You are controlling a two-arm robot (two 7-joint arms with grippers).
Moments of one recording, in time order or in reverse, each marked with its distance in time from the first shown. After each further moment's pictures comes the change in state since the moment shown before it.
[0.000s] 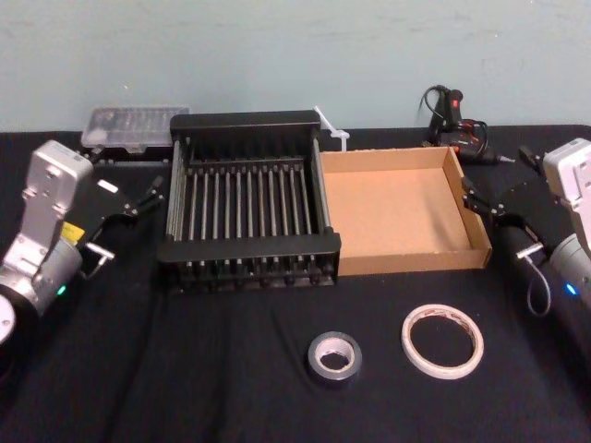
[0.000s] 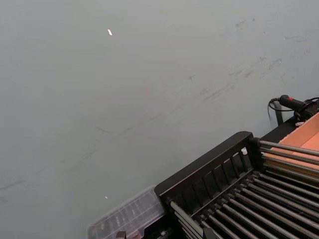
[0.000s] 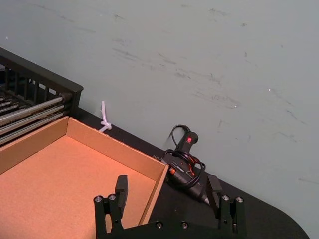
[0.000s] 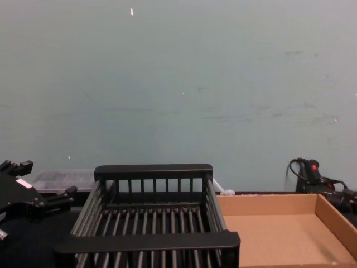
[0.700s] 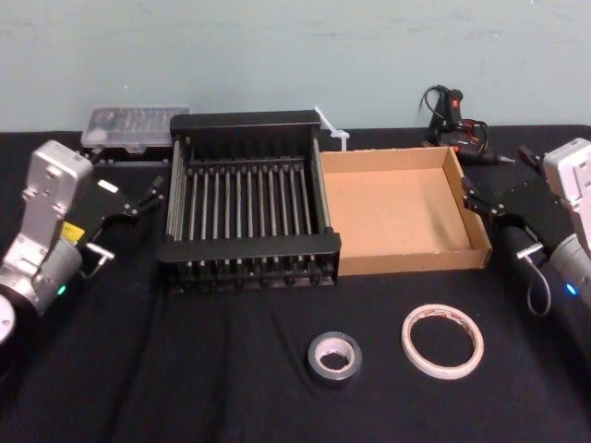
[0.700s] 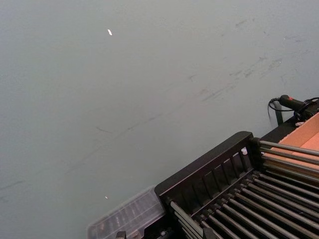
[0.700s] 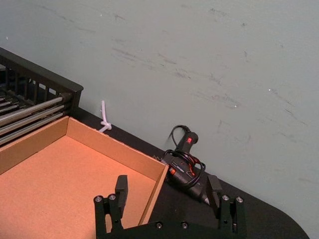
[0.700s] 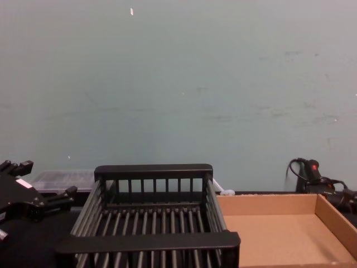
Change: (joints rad) left arm 0.000 0.000 0.000 0.000 0.000 0.000 0.000; right arm 0.000 0.000 0.000 0.000 0.000 0.000 0.000
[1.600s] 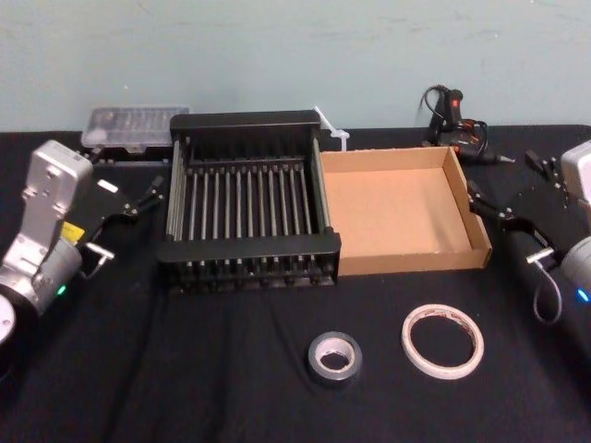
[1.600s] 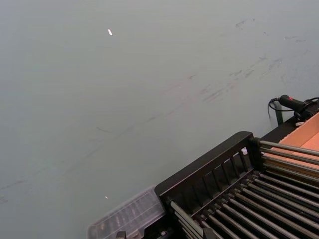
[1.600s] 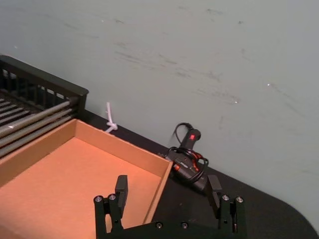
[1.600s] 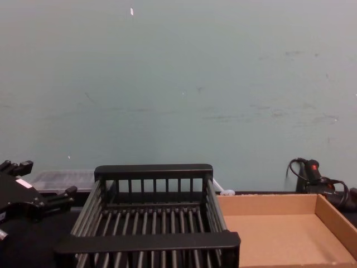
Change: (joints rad) left arm 0.000 0.000 0.000 0.000 0.000 0.000 0.000; right arm -0.067 0.011 0.066 -0.081 0.042 0.042 0.041
